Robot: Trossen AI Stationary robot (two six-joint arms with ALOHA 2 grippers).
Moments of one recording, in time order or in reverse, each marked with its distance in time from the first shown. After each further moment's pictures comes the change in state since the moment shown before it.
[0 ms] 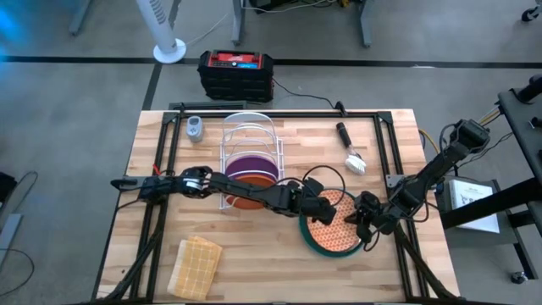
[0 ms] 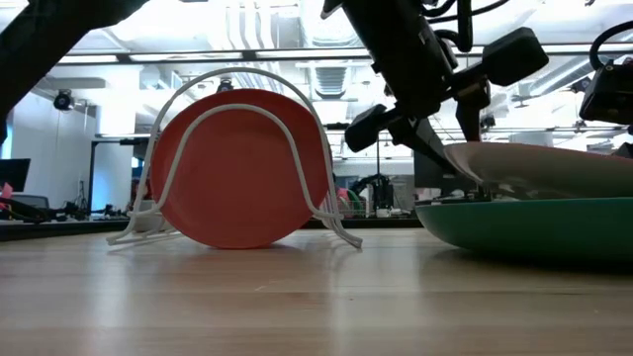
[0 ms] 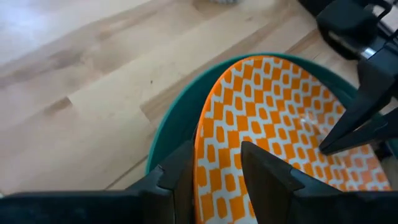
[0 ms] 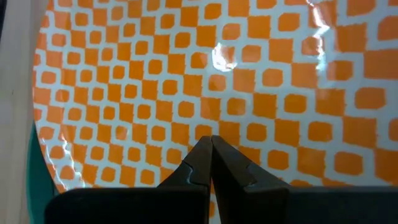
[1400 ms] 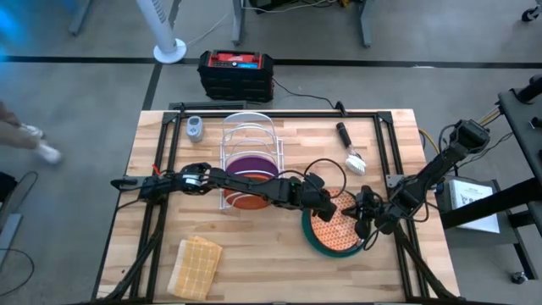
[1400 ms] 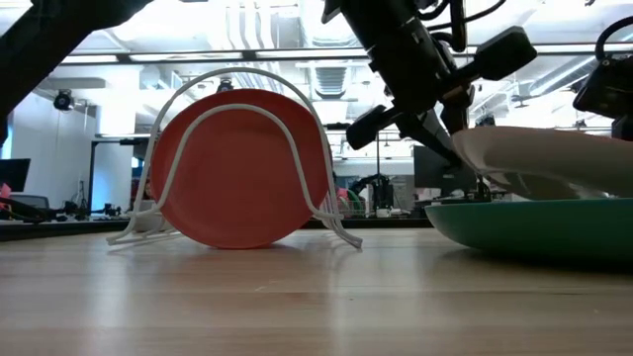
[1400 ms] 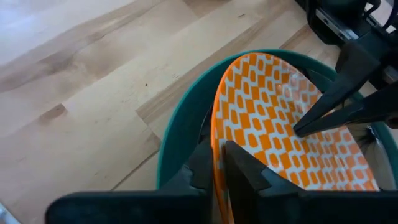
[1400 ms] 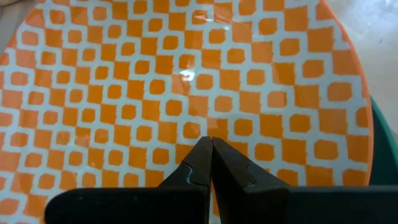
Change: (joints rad) left arm 0.033 -0.013 0.003 -0.011 0.103 0.044; right arm 0.000 0.000 -0.023 0.056 0.188 -0.090
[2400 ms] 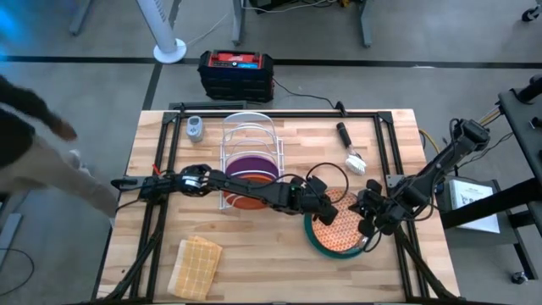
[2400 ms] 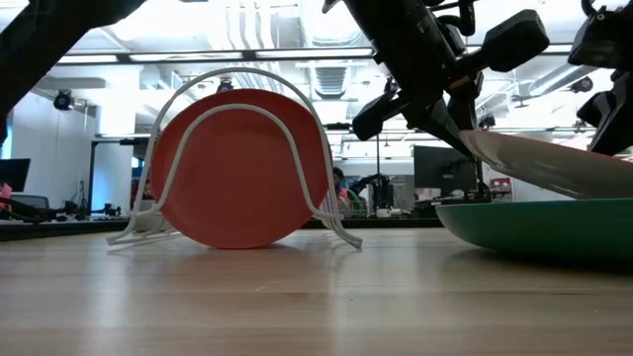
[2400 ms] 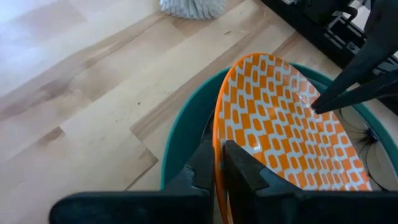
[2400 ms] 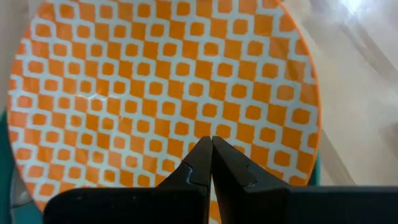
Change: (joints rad) left arm -0.010 0.002 0.002 0.030 -0.099 0.079; right arm -0.002 -0.044 0.284 -0.532 -0.096 -0.023
